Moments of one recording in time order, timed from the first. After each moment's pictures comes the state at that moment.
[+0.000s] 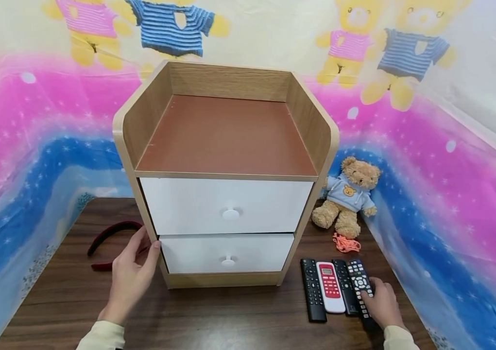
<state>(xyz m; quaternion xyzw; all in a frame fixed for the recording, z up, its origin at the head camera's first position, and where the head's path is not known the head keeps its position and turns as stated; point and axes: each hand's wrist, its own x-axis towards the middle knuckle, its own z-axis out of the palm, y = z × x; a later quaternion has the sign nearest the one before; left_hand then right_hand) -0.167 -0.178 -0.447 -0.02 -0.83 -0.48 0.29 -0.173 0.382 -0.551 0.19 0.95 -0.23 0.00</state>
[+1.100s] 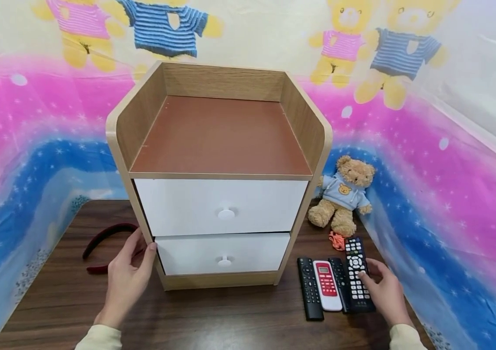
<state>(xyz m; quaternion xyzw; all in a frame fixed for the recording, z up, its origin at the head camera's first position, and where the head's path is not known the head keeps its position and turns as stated) -0.165 -0.177 -0.448 -0.02 -0.83 -0.47 0.29 -0.162 0.362 -0.493 0.17 0.92 -0.35 -0.07</state>
